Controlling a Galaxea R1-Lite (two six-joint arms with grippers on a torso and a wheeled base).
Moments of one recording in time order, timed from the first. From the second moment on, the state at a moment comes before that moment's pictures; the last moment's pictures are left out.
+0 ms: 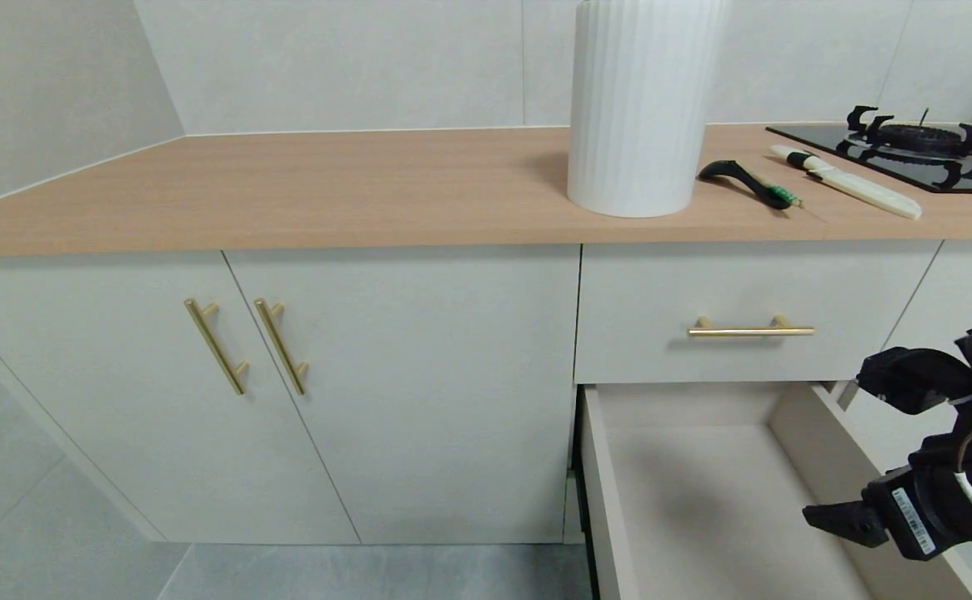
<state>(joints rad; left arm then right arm) 0.01 0.00 0.00 0.00 0.05 -0.01 0.37 1.35 -0.76 0.30 -0.12 -0.01</state>
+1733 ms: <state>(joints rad) 0.01 0.00 0.00 0.00 0.05 -0.01 0.34 1.43 -1.08 0.24 -0.17 0.10</state>
